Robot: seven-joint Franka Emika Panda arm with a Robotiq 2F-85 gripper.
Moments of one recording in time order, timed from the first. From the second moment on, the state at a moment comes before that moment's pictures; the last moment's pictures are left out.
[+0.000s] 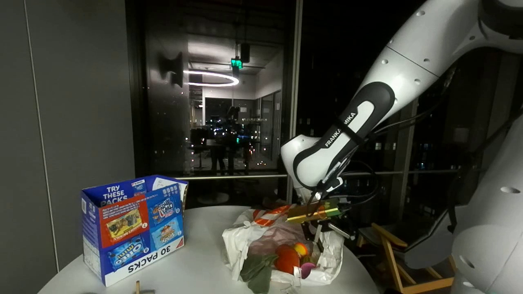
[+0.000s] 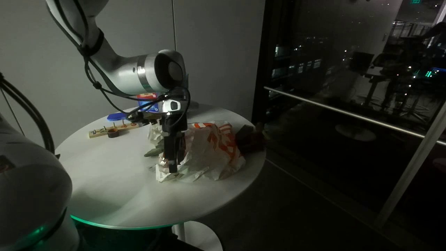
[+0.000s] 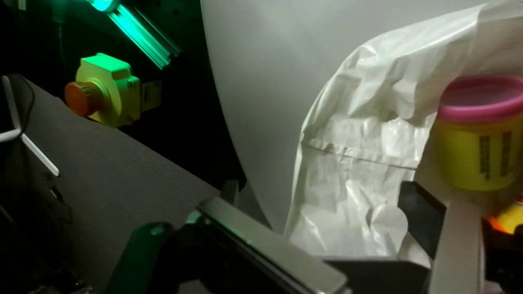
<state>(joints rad) -0.09 -0.20 0.04 -2.68 -0.34 2.10 1.35</state>
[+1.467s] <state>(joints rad) -0.14 -0.20 0.01 -2.75 -0.52 2.31 1.28</state>
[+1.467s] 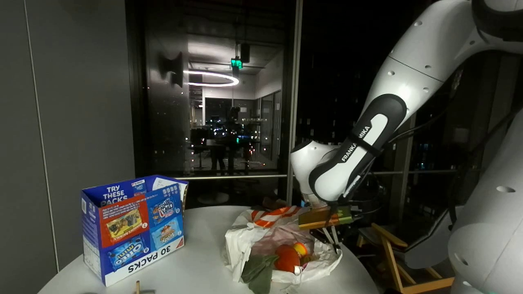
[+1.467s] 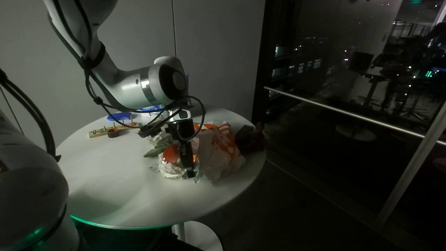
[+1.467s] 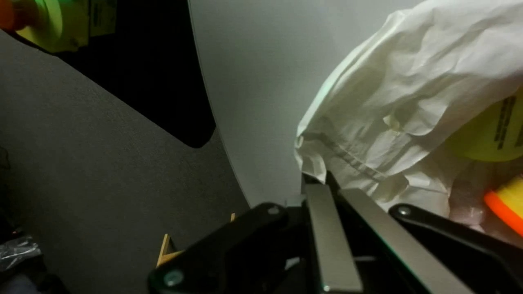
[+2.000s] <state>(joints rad) 0.00 -0.28 -0.16 -2.74 -0.19 2.27 0.71</state>
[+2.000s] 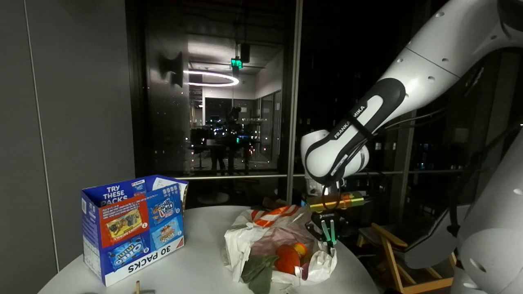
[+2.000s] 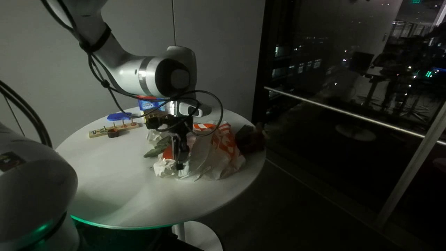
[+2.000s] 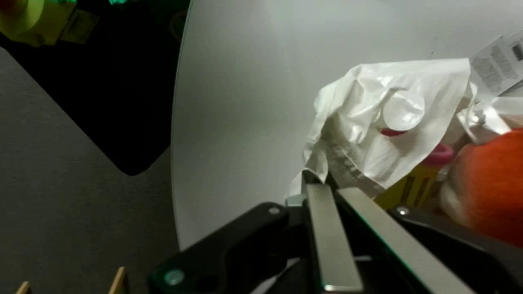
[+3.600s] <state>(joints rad) -0.06 -0.43 -0.23 -2.52 0.09 1.75 -0.63</state>
